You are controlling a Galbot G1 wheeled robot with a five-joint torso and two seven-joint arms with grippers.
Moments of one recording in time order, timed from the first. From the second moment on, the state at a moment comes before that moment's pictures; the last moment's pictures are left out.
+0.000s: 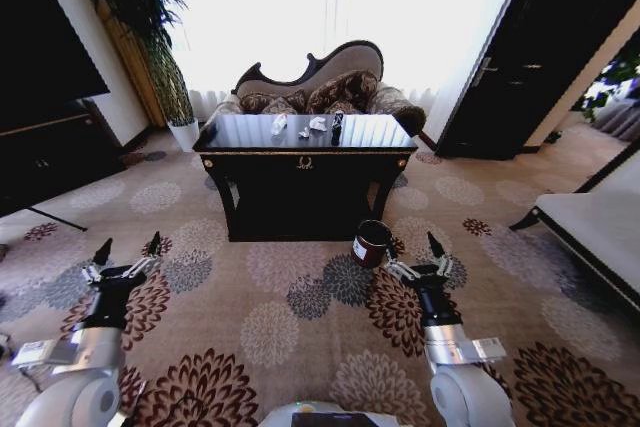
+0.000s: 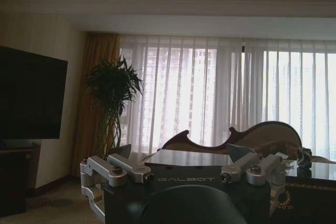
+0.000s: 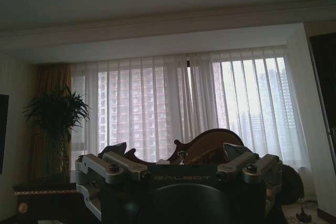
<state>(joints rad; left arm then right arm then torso) 1.69 -1.42 -1.06 -2.32 -0.55 -0.02 0.15 -1.71 1.45 0.60 2.32 0.23 0.25 -0.09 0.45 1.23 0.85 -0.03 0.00</state>
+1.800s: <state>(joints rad) 1.74 -1.43 -1.15 -2.44 -0.61 -0.04 0.20 -1.69 1.44 0.62 2.38 0.30 0.24 -0.08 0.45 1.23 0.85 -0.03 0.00</state>
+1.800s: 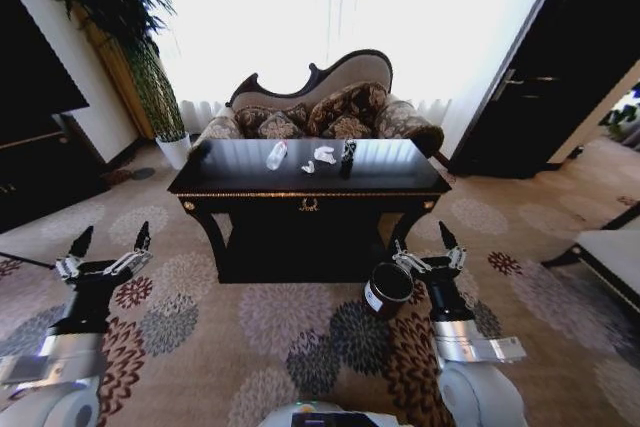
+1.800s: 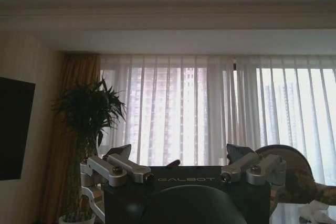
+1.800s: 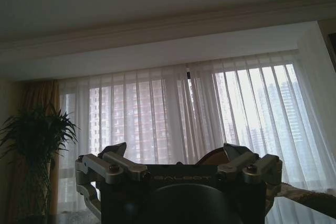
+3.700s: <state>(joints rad) 1.73 -1.42 -1.14 -2.42 -0.60 -0.06 0.26 -1.68 1.44 0.63 2.36 0.25 0.30 -0.09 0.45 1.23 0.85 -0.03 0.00</state>
